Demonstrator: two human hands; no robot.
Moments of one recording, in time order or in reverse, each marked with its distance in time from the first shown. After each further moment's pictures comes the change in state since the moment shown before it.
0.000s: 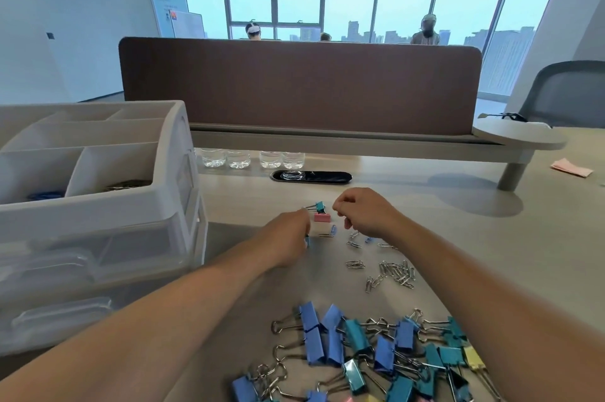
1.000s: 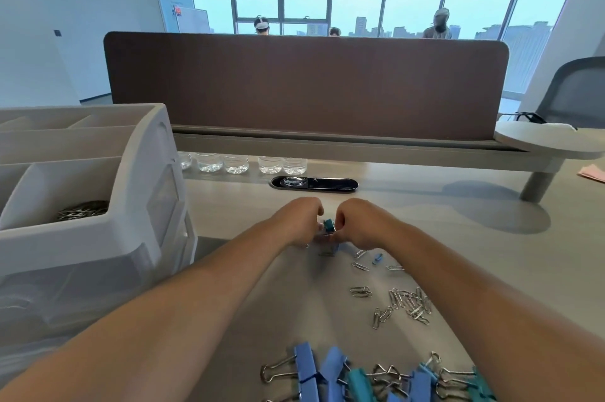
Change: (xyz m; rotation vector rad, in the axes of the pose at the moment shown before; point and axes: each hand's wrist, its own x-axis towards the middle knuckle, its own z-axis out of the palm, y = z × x) left_hand 0.085 0.000 -0.001 -0.073 0.017 -0.041; right_hand 0.061 0.018 0.015 -0.473 -0.167 -0.032
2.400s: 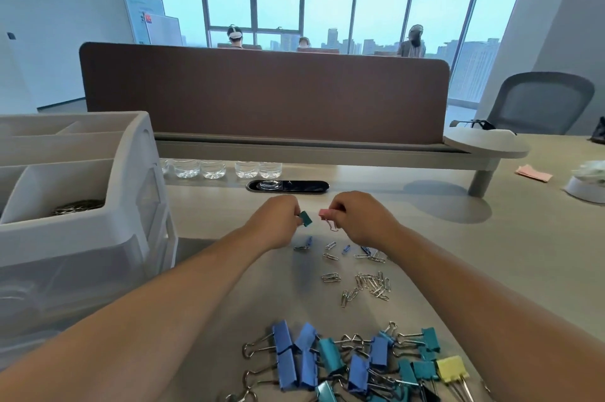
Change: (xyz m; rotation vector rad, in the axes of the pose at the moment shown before) left_hand -0.039 0.022 -0.014 -0.076 0.111 0.014; right_hand -0.067 0.009 -0.026 0.206 0.257 0.011
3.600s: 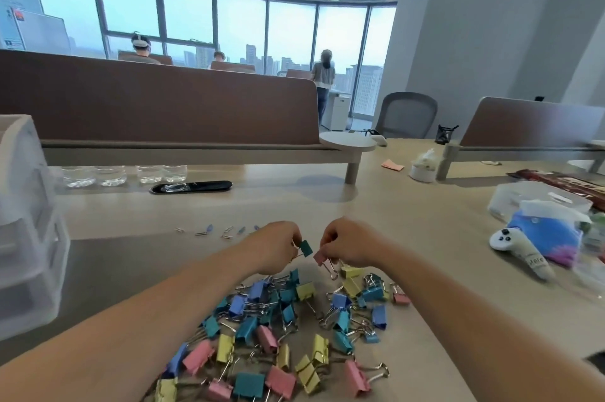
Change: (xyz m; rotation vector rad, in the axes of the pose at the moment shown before) left_hand -0.112 0.158 0.046 0.036 -0.267 0.353; right_hand -0.194 0.061 -0.091 0.000 -0.124 0.278
